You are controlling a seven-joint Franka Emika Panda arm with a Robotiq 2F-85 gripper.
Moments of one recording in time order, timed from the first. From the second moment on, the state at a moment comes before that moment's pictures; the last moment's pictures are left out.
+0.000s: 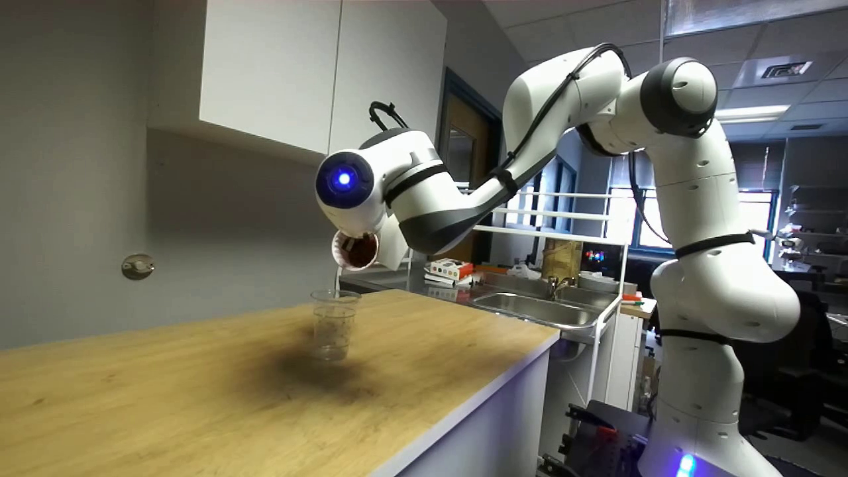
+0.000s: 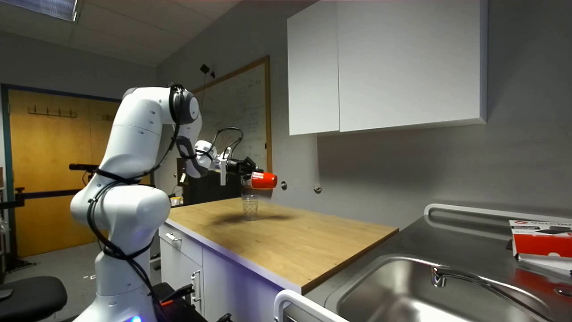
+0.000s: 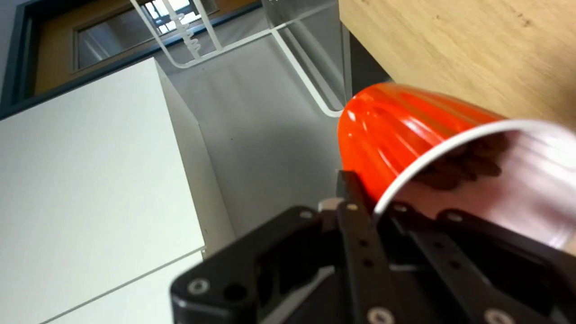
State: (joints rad) arm 0.45 0.27 0.30 -1.87 -1.44 1.57 0.99
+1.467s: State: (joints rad) arm 0.51 0.38 0.35 -1.87 -1.68 1.43 1.06
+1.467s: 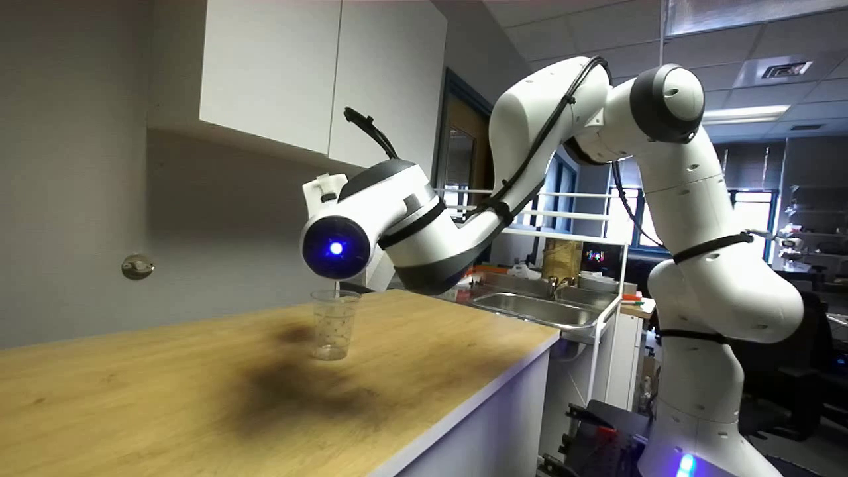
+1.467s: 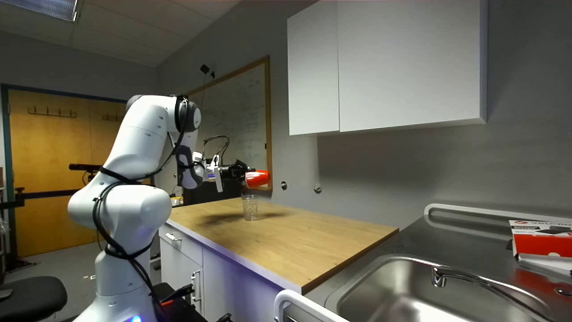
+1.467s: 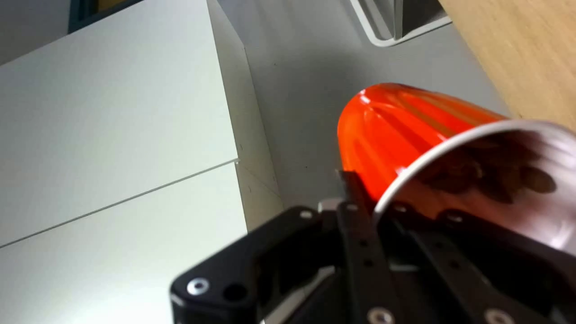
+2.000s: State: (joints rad) arm 0.51 0.39 0.35 -1.87 -1.76 1.40 1.09
